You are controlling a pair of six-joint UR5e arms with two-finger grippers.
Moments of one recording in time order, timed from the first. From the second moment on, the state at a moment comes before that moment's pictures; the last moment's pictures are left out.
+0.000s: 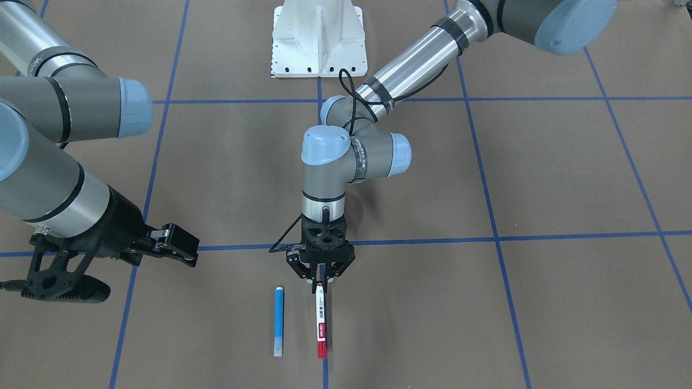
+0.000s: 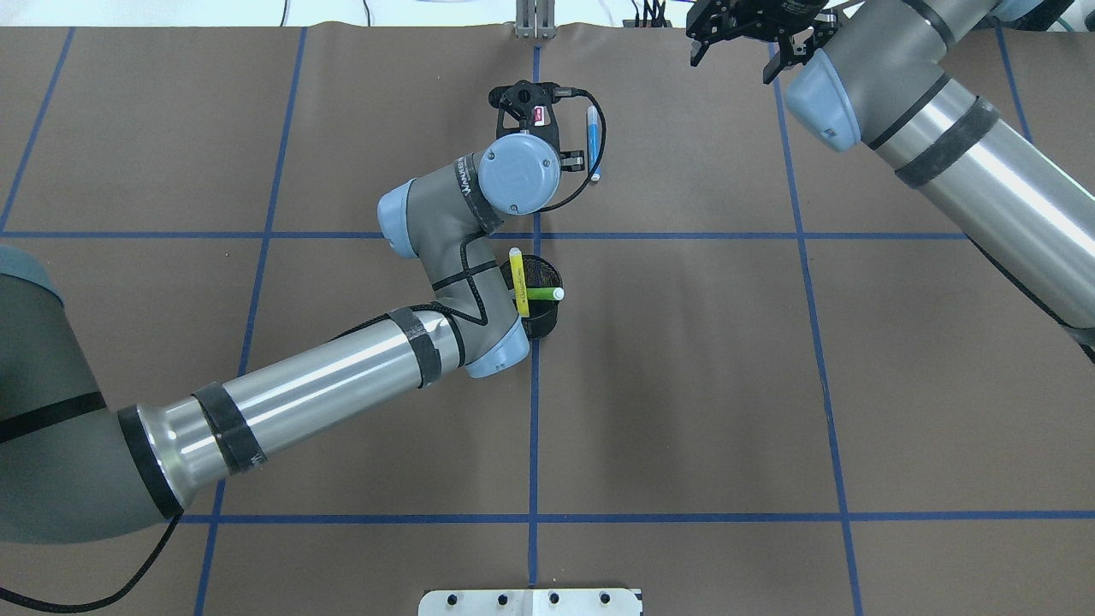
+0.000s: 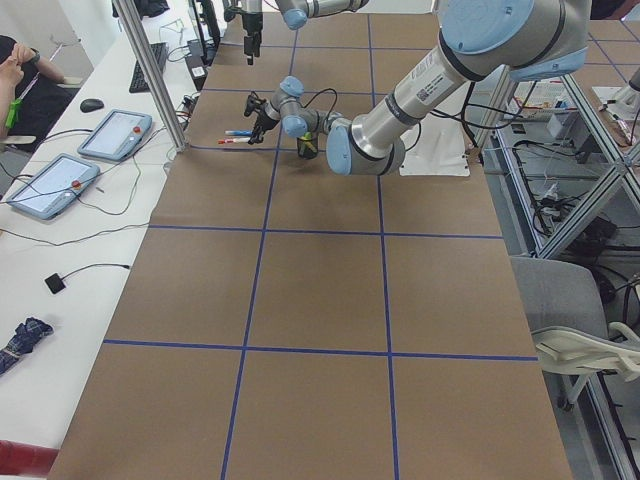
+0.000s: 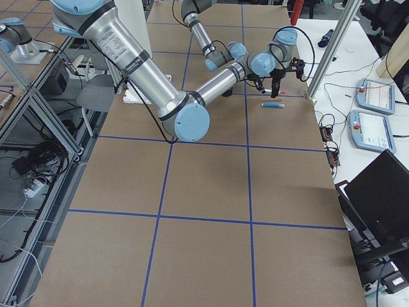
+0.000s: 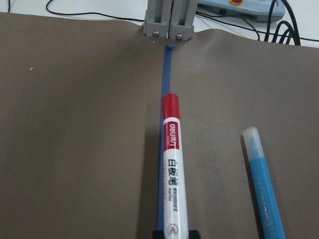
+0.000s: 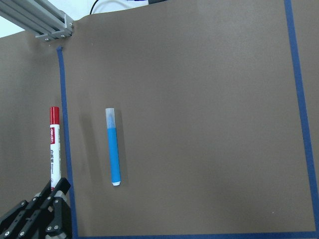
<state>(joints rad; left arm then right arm) -0.58 -2.69 -0.78 -2.27 -1.40 -1.24 1.06 -0.79 1.41 -1.49 2.29 0.95</state>
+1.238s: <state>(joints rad) -0.78 -2.70 -0.81 -2.27 -1.70 -1.14 1.02 -0.77 1.44 -1.49 2.30 0.98</state>
